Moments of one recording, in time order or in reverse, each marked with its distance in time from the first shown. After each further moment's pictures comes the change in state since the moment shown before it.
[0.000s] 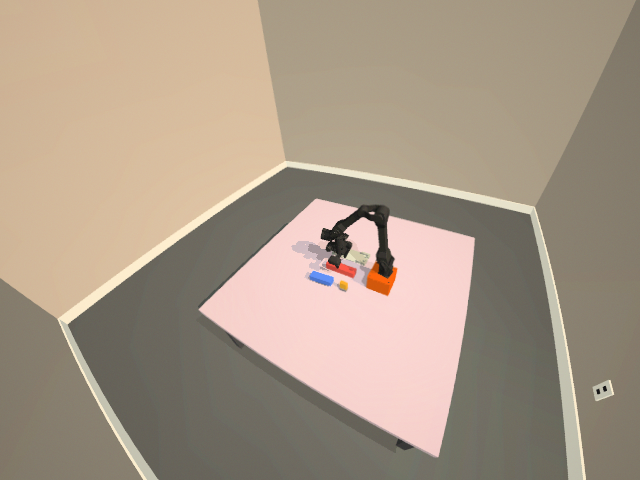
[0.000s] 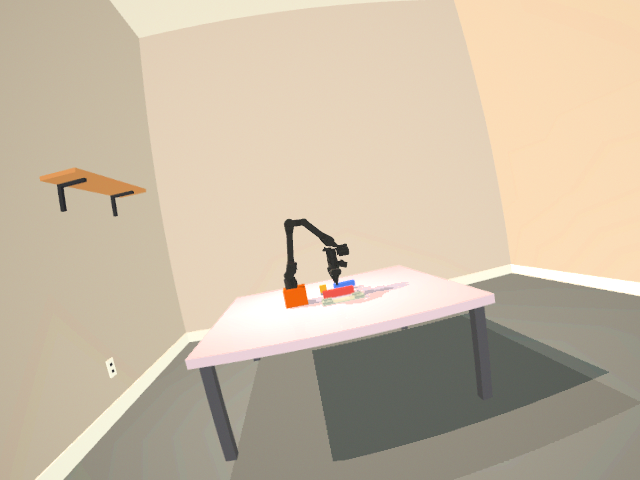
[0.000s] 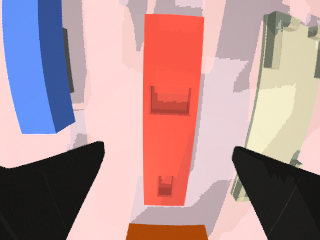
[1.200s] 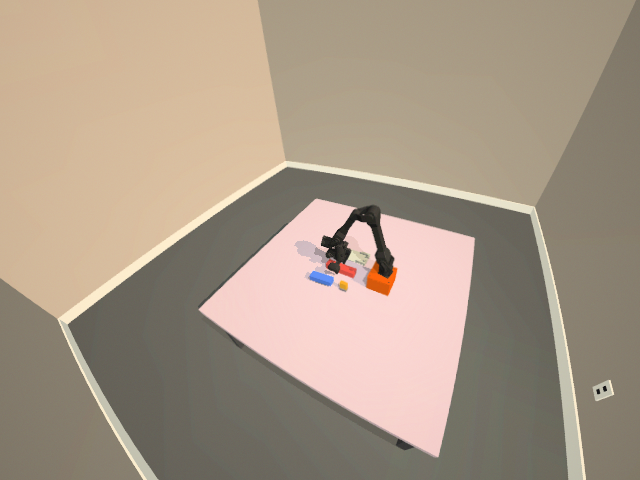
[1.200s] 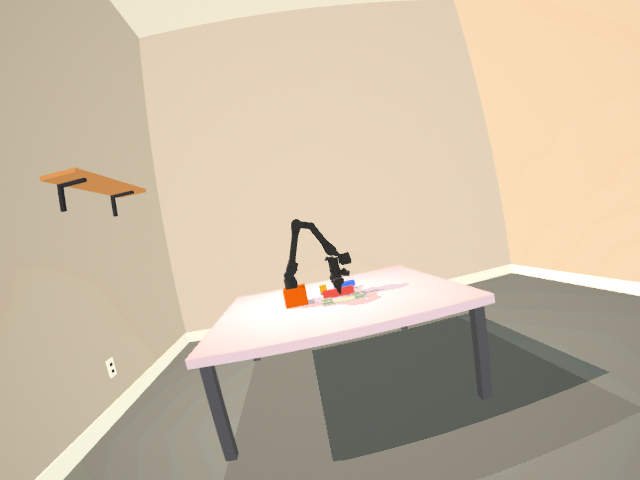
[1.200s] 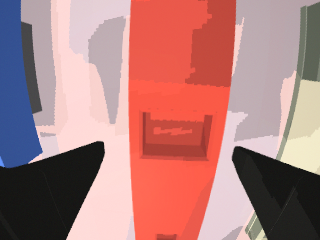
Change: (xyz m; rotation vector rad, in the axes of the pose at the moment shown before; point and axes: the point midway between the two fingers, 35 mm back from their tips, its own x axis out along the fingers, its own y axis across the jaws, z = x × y) arm 0.056 0.000 0.006 -0.004 -0.020 0.001
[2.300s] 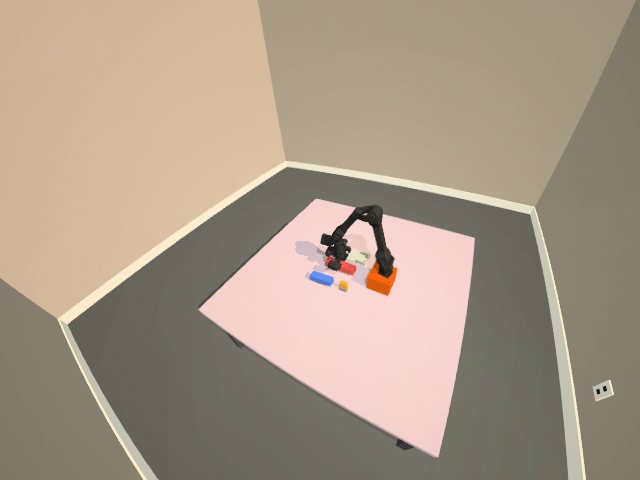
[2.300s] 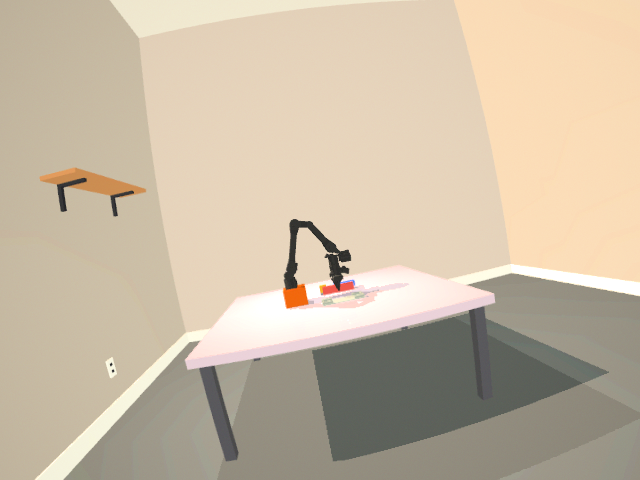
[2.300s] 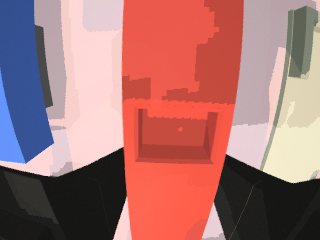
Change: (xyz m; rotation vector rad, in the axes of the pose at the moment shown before) arm -0.016 0.000 0.000 0.001 0.016 -0.003
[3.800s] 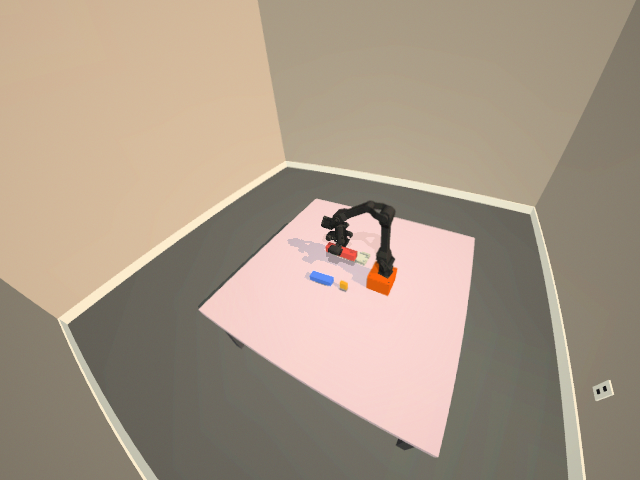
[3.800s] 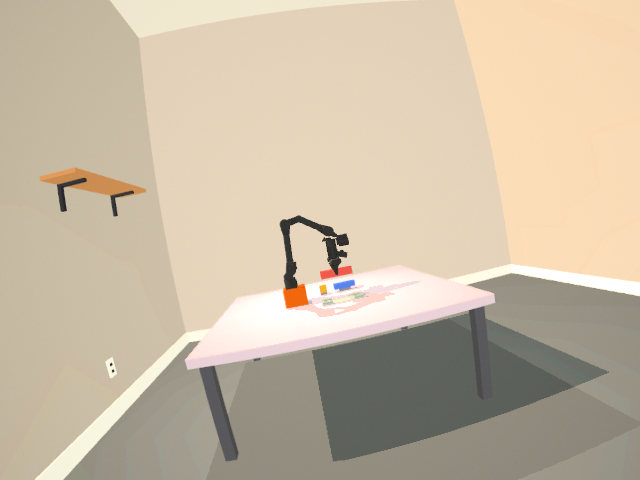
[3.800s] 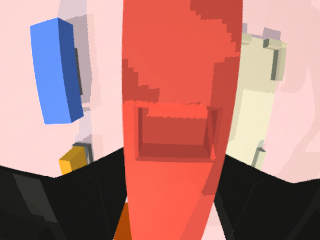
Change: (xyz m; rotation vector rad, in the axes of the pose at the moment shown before) arm -0.097 -0.022 0.003 0.008 -0.010 -0.002
